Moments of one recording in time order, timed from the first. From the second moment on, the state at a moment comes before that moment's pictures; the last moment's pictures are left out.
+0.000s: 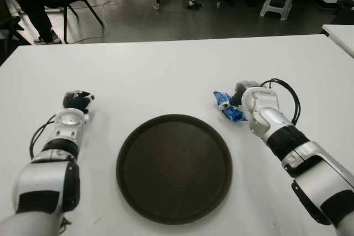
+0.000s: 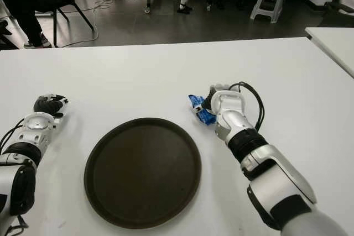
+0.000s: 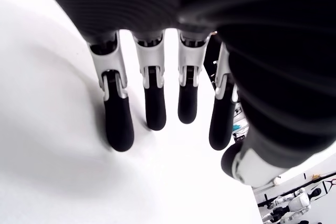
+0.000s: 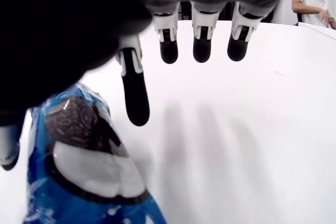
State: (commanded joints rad) left arm -0.75 0.33 0.13 1.34 0.13 -0.04 0.18; right arm -0.76 -0.26 0.57 0.70 -0.83 0.52 0.33
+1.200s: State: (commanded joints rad) left arm -0.75 0.33 0.13 1.33 0.13 -0.04 0.19; right arm -0.77 -0.24 0.61 0.75 -0.84 0.50 0.35
